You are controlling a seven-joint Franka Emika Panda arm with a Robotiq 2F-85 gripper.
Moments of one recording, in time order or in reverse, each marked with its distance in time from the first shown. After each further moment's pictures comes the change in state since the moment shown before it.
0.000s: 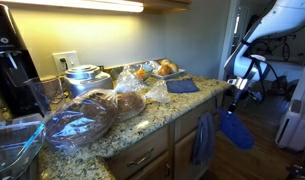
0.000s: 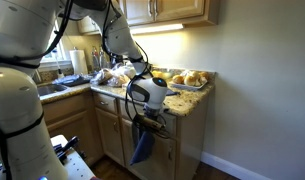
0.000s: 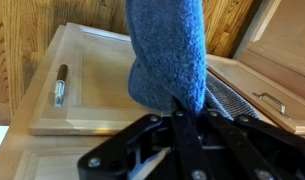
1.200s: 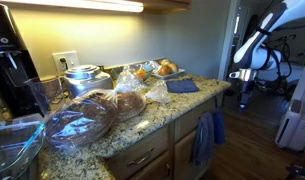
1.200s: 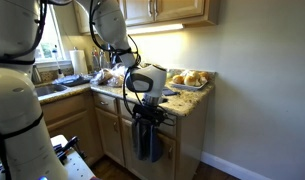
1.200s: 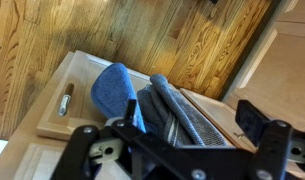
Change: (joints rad) arm -0.076 -0.186 0.022 -0.108 -0.551 -0.073 0.310
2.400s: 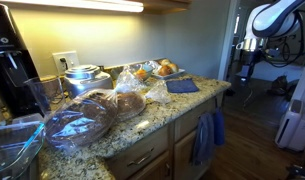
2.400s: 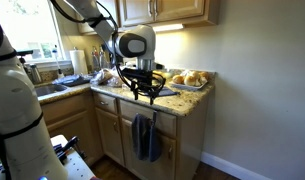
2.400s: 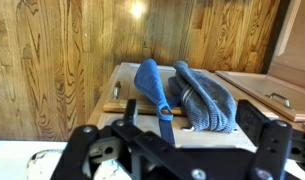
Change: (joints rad) arm -0.011 -0.425 0.033 -0.056 -0.441 -0.215 0.764
